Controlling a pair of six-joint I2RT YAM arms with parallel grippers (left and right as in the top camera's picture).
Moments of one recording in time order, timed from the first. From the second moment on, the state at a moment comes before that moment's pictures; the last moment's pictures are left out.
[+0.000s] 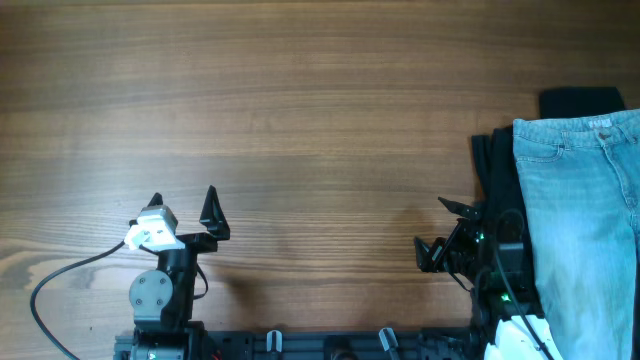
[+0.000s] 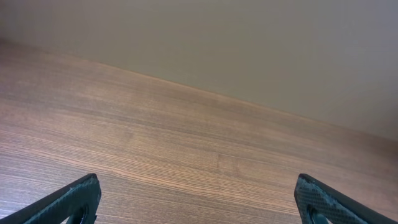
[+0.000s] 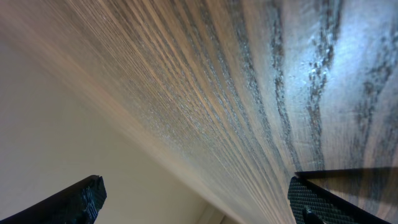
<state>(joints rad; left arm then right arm) -0.03 0.02 0.01 -0.07 -0.05 -0.28 0.03 0.80 0.03 0.04 -0.33 2.06</state>
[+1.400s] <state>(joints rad) -0.03 0.02 0.01 -0.07 -0.05 -0.28 0.03 0.02 0.01 0.02 -0.29 2.04</state>
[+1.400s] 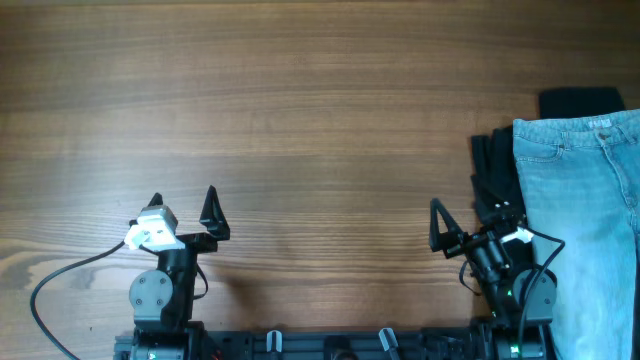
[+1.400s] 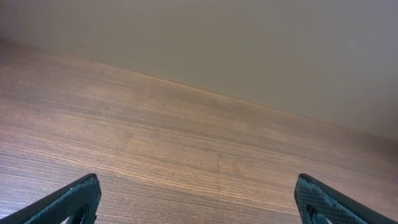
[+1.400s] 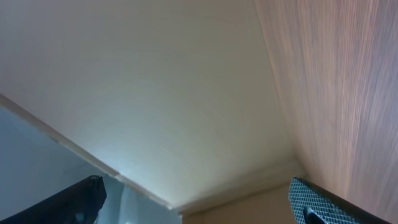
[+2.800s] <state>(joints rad) -0.03 0.72 0.92 -0.73 0.14 -0.36 -0.01 1.28 1.20 -0.79 -0.22 0.30</state>
